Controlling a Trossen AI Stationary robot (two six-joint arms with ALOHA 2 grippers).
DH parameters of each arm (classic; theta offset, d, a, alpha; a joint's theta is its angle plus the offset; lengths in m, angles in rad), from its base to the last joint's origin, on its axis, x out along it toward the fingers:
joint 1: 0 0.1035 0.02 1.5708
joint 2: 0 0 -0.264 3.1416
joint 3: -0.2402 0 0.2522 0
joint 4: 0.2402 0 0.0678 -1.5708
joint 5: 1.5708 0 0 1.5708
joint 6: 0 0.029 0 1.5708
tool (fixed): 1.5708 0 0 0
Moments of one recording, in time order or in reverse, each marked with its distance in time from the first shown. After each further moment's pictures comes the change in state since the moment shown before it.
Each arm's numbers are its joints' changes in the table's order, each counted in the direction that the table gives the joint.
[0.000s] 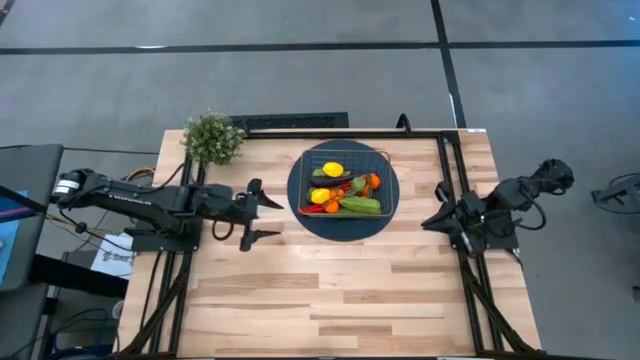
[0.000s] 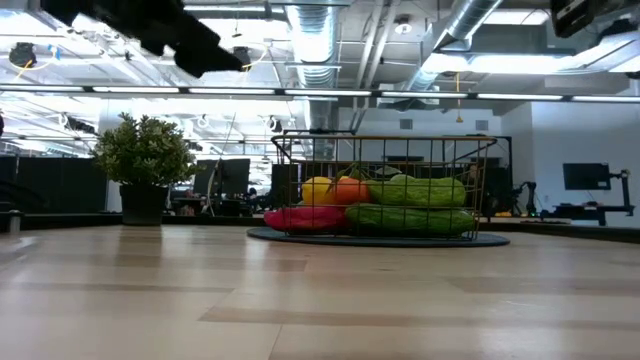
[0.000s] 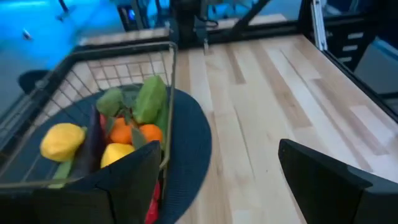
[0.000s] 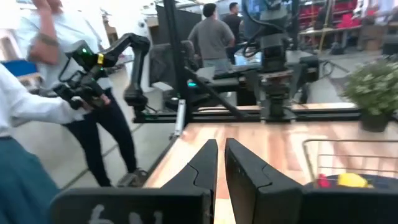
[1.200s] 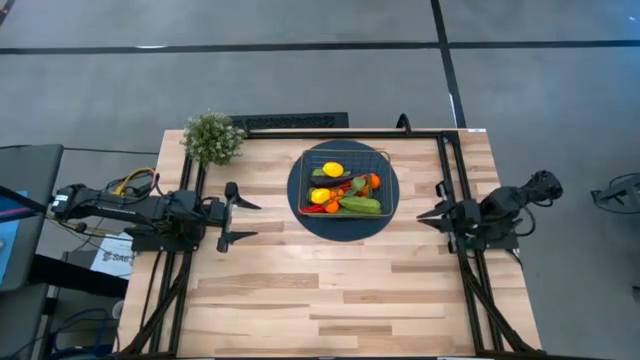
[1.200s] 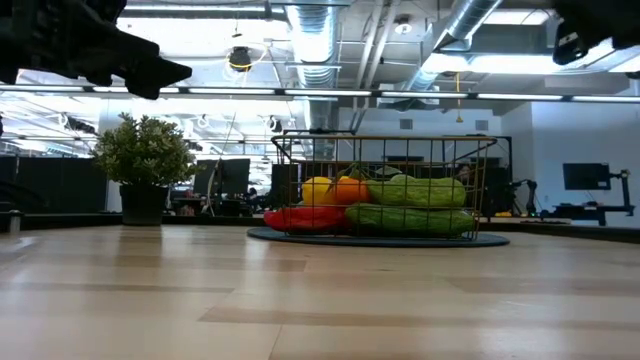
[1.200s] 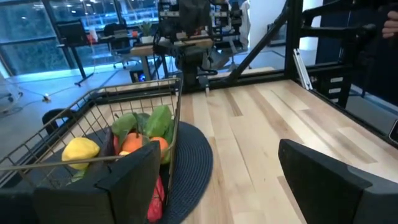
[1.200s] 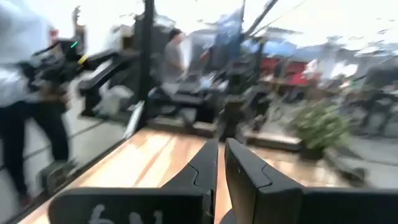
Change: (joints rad) left arm 0.001 0.517 0.439 -0.232 0.021 0.030; right arm -0.041 0.240 0.255 -0.144 0.102 -0.292
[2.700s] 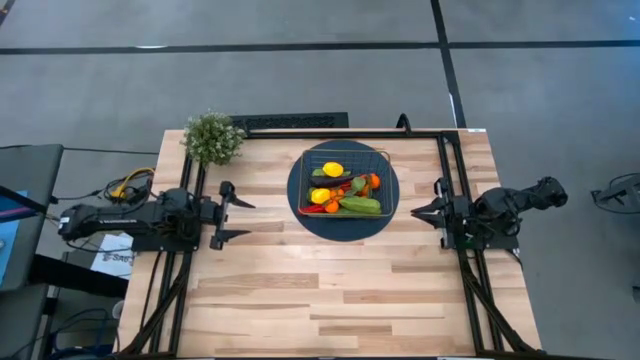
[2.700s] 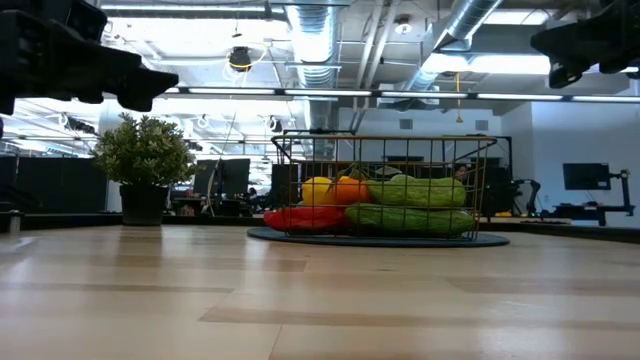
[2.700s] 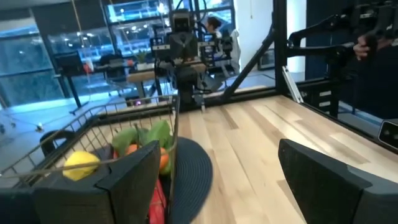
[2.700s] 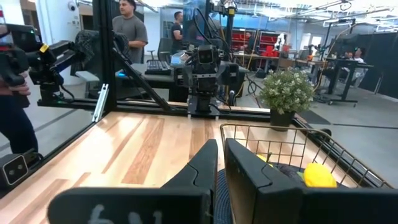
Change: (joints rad) left arm 0.162 0.235 0.151 -0.027 0.216 0.031; right arm -0.108 0.002 0.019 0.077 0.026 0.083
